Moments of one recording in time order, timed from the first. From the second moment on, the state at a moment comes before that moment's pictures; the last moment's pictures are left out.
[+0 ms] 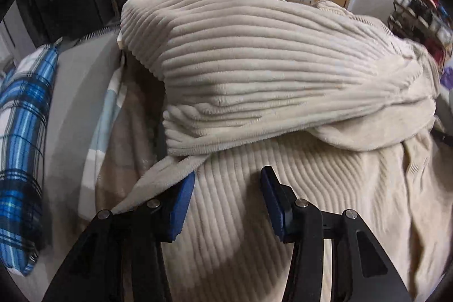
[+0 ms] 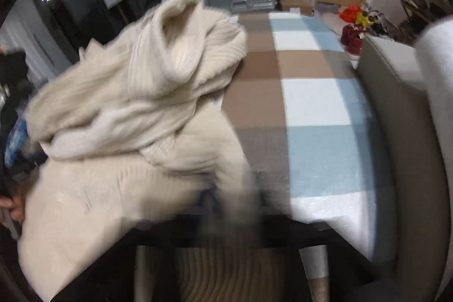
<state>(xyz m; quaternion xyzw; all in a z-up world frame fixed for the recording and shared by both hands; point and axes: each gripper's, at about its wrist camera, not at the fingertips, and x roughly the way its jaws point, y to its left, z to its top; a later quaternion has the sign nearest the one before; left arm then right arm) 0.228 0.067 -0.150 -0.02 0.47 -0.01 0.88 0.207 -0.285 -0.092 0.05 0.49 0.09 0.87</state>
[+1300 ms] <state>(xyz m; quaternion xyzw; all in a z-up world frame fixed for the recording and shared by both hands) 0.339 -0.249 -0.087 0.25 0.48 -0.26 0.80 0.120 -0.312 -0.070 0.07 0.47 0.09 0.88</state>
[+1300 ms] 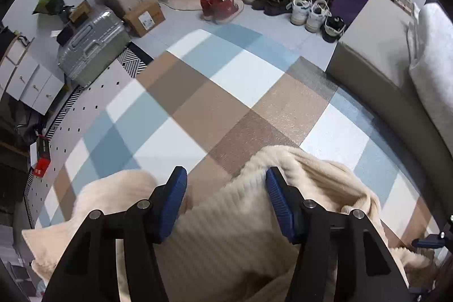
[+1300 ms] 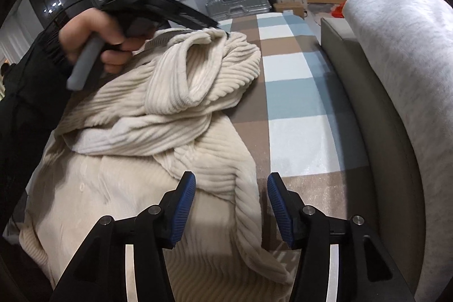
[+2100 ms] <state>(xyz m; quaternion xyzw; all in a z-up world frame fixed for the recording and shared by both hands) 0.355 -0.176 -0.027 0.04 0.42 -0.24 0.88 0.102 -0.334 -0.070 0.13 0.43 -0.01 0.89</state>
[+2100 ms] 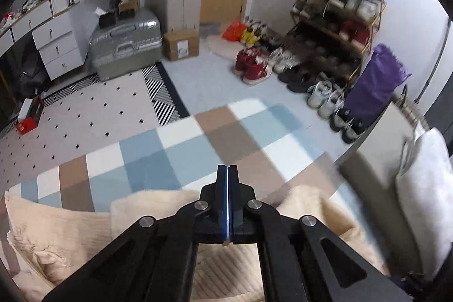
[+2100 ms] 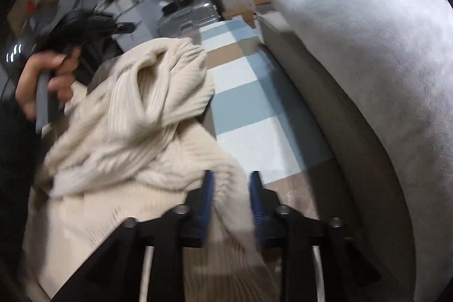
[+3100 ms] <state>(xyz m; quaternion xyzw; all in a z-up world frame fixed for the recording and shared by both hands) 0.273 -0.149 -0.061 0.15 0.42 -0.25 0.86 0.104 -0.347 -0.071 0.18 0.40 -0.01 0.90</state>
